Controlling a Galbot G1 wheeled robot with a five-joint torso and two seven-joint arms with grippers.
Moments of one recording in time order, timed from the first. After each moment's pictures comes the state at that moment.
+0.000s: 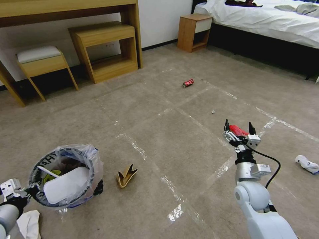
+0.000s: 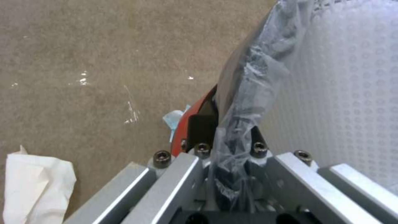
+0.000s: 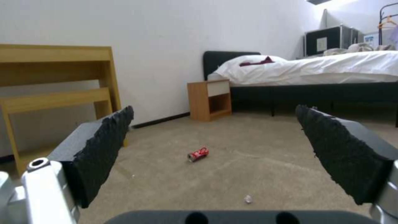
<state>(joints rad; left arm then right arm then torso) 1.69 -1.15 -1.13 -2.02 -1.01 0.57 -0.18 -1.25 1.22 0.51 1.84 0.38 0.29 0.19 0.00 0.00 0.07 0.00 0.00</state>
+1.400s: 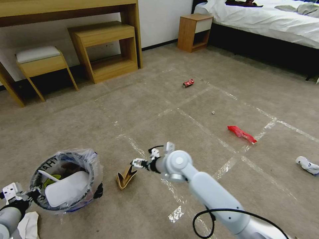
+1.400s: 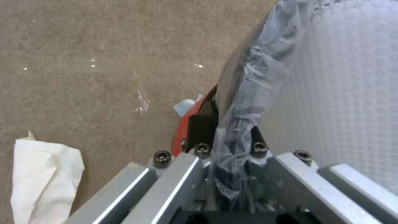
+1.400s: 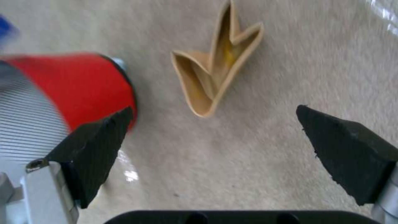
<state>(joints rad) 1.68 -1.16 -1.11 -1.99 -0.99 0.57 -0.19 -0.68 1.36 -0.28 1.57 1.67 -0.65 0.85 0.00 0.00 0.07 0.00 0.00</state>
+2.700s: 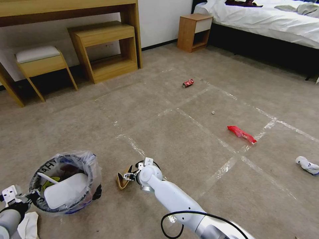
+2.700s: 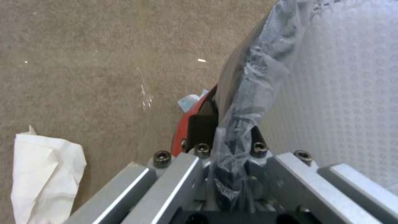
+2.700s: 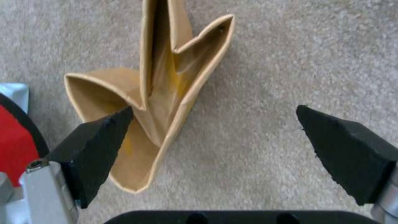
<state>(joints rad) 1.68 -1.16 -1.11 -1.96 -0.98 0.56 -0.18 -0.65 1.61 -0.31 1.08 1.29 -0.51 0.66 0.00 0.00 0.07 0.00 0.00</state>
